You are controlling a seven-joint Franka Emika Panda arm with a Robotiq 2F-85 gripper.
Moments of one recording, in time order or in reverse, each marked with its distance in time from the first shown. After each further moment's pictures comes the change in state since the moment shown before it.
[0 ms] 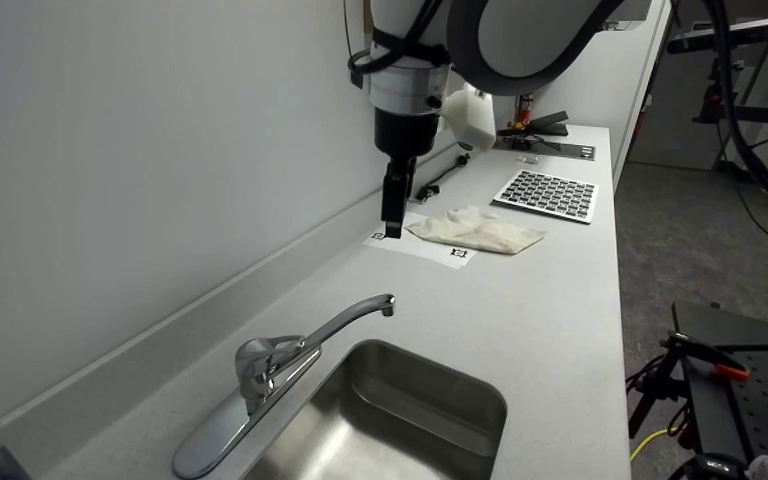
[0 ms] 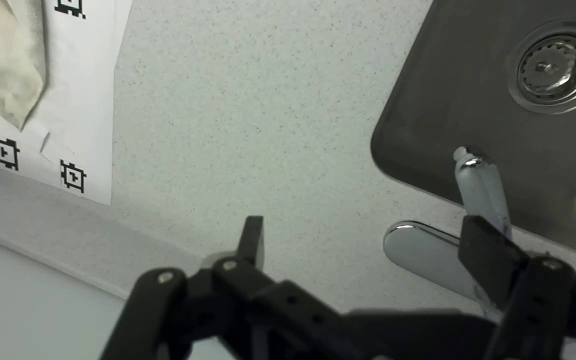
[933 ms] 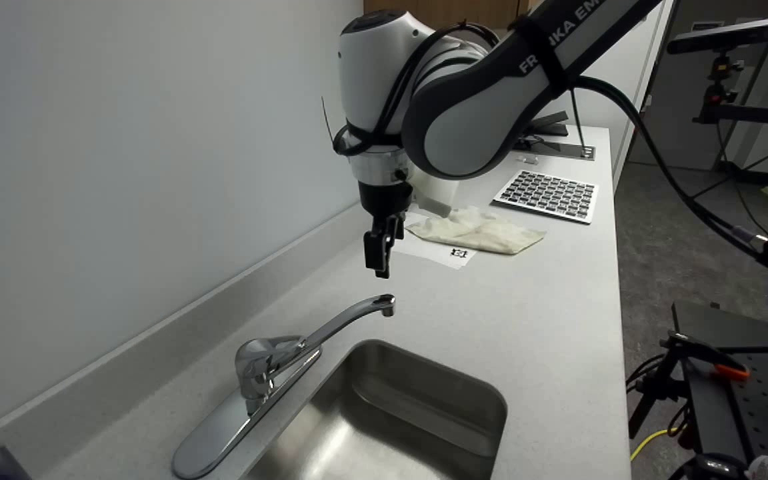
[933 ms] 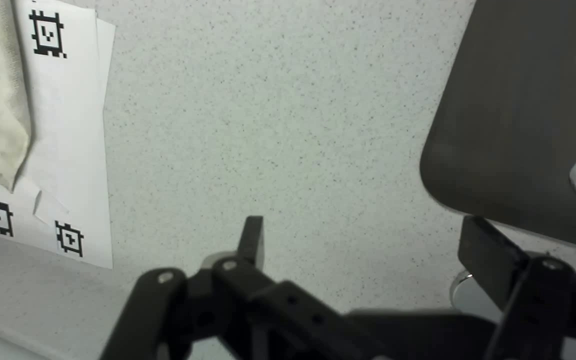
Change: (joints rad) arm 0.036 0.237 -0.059 0.145 -0.069 0.000 0.164
